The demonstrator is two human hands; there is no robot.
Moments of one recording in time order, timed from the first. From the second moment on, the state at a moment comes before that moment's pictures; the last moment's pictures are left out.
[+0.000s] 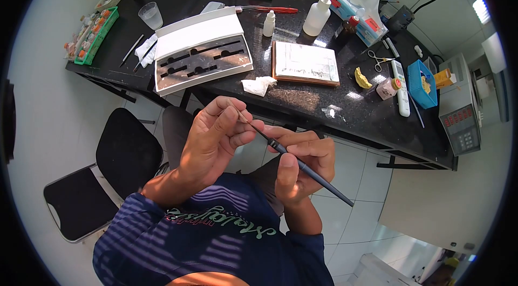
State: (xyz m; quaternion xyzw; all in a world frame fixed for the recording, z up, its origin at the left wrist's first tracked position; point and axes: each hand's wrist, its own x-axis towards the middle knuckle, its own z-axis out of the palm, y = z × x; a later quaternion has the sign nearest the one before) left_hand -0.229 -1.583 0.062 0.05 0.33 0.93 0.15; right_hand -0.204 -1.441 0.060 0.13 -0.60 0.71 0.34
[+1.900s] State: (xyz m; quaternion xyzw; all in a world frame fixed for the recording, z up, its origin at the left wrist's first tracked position) left_hand -0.216 -1.581 0.043 0.06 0.37 0.91 0.16; right_hand -0.202 -1.434 0.025 0.24 -0.75 0.50 0.35
